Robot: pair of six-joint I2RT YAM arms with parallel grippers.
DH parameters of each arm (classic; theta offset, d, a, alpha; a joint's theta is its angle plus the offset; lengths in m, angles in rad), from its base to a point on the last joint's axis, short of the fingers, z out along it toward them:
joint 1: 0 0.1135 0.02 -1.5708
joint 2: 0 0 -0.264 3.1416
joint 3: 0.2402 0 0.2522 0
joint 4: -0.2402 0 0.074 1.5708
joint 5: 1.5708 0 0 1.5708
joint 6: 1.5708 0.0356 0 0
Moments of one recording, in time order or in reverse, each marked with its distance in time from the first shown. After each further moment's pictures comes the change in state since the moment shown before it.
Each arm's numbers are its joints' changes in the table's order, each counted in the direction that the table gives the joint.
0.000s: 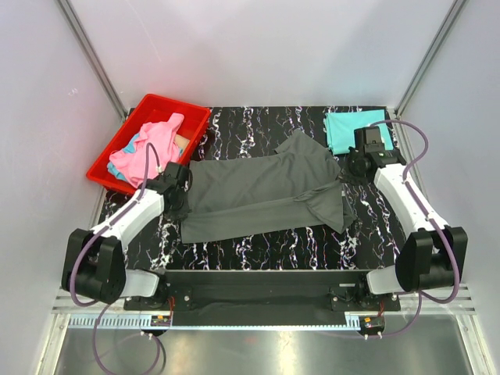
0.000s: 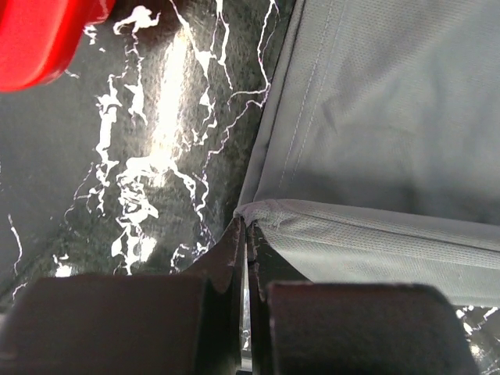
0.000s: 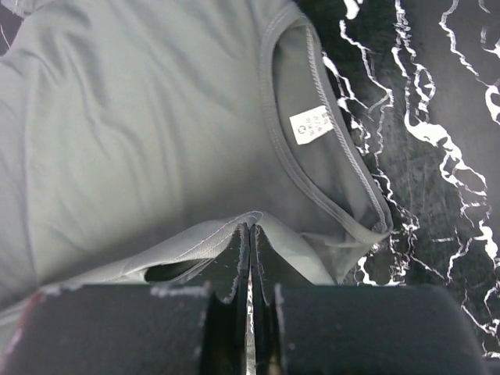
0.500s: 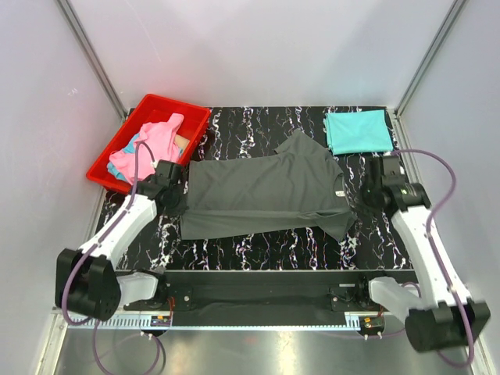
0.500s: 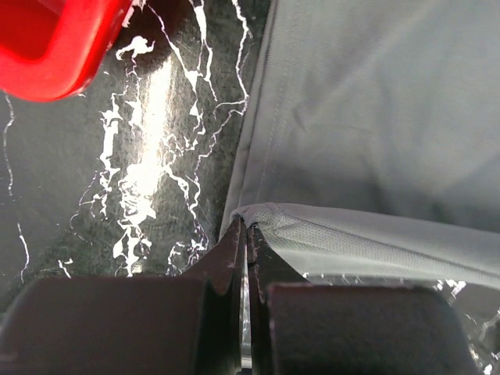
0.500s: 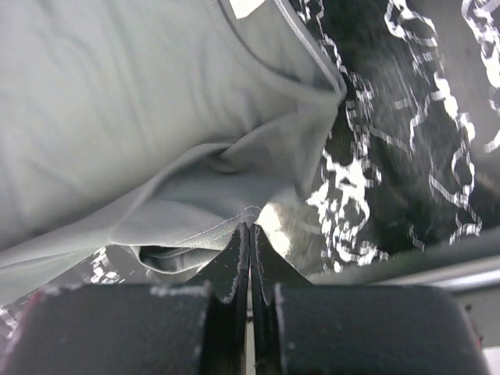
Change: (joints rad) left arm 0.018 -0.069 0.028 -0.013 0.037 0.034; right arm 0.001 -0.320 -0.137 -0.250 0.001 0.089
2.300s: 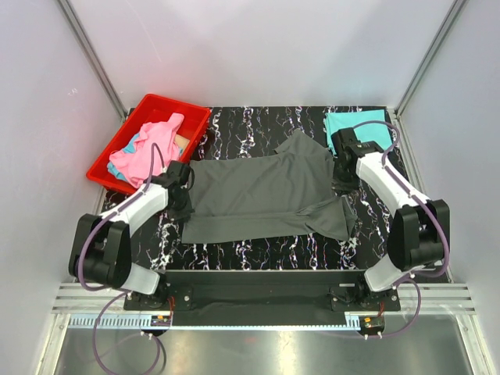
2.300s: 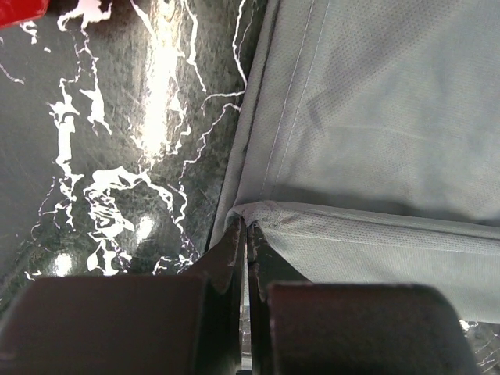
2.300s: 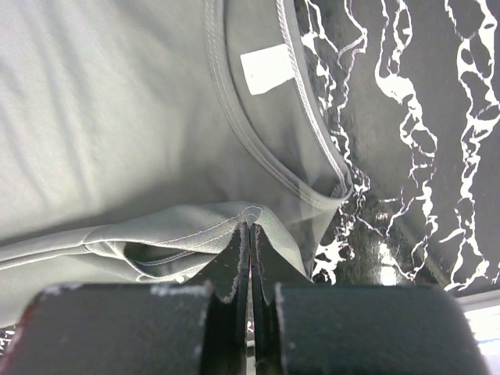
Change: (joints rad) left arm 0.001 0.172 -0.014 0.041 0.039 -0.018; right arm 0.105 0.488 0.216 0.055 0.130 -0.197
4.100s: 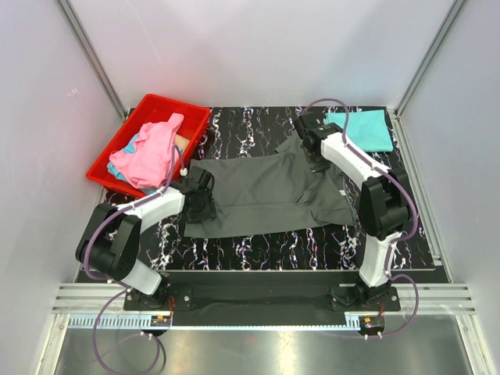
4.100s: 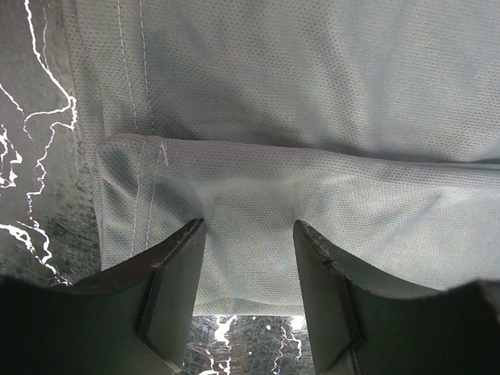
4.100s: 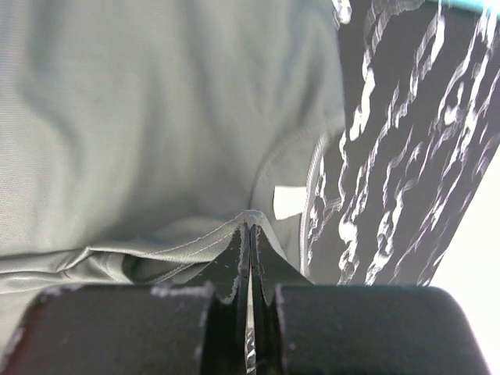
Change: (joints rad) left arm -0.180 0.091 -0.025 0.180 0.026 -0.121; right arm 0.171 0.344 0.368 0.005 0.219 -0.307
